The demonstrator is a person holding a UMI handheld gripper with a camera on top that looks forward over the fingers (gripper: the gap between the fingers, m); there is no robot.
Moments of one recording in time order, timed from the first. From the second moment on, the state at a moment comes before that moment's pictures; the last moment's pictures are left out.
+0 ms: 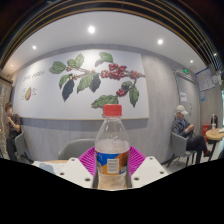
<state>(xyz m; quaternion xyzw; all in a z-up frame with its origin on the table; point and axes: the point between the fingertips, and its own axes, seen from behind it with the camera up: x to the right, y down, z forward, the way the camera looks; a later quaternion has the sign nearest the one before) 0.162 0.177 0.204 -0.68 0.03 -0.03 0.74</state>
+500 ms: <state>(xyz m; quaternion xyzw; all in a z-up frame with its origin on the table) 0.161 0.184 0.150 -0.71 0.00 -0.01 0.70</state>
